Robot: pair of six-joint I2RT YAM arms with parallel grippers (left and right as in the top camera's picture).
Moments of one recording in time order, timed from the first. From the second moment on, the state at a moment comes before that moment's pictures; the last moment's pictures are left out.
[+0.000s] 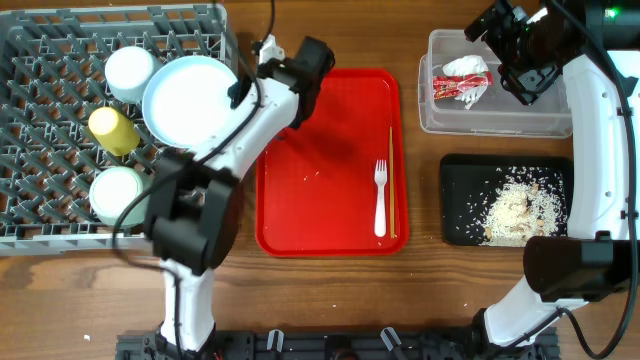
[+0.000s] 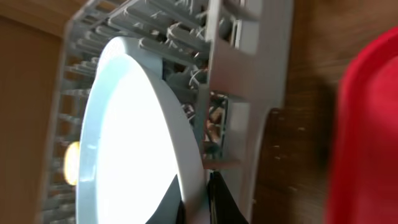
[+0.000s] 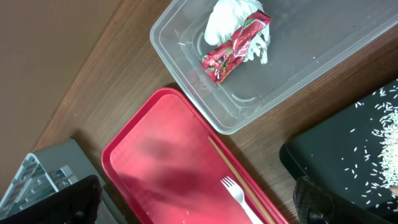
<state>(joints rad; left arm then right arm) -0.46 2.11 1.72 -0.95 -0.91 -0.31 -0.01 1.85 2.11 -1.37 -0.11 0.80</state>
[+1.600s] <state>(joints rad) 0.36 1.89 1.74 -0.79 0.82 -0.55 -0.01 1.85 2.11 -1.37 -0.11 0.80</state>
